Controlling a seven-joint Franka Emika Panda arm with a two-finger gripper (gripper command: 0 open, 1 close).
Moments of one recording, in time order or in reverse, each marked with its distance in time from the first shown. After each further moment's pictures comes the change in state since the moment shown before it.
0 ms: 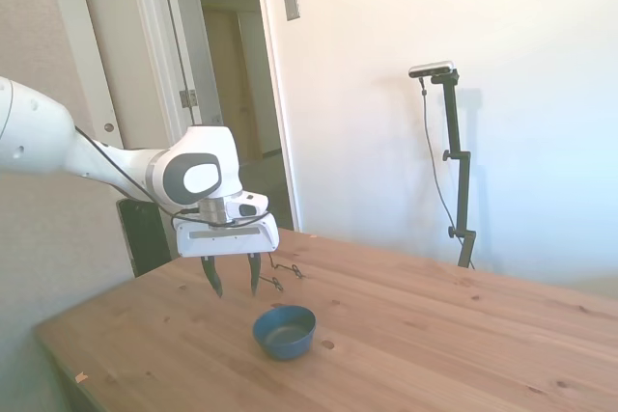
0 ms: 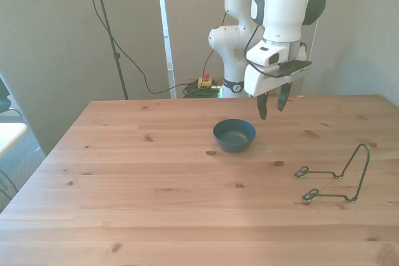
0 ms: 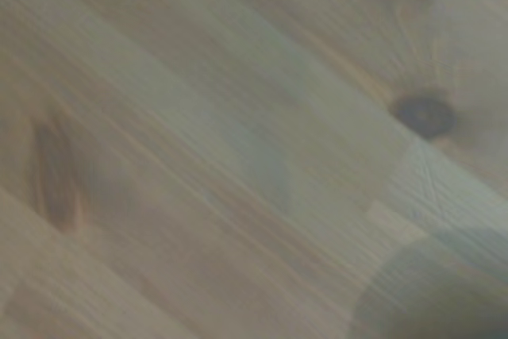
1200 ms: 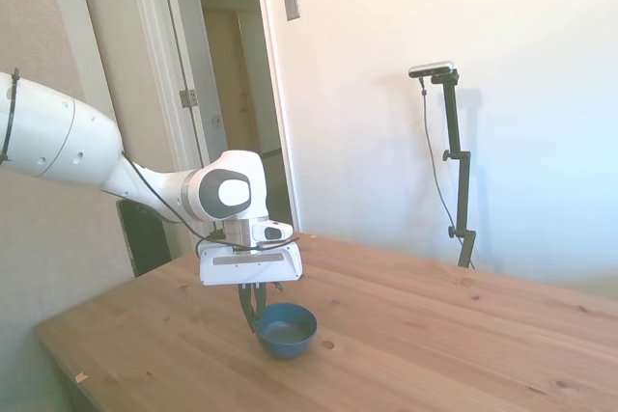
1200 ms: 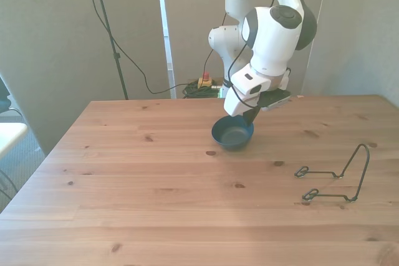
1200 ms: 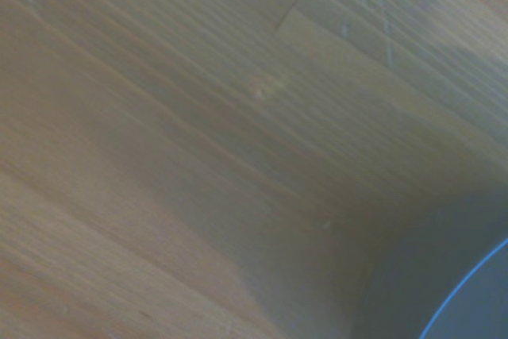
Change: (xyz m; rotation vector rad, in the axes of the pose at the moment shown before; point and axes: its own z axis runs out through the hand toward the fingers) arm 0.028 0.052 0.050 -0.292 -0.251 -0.004
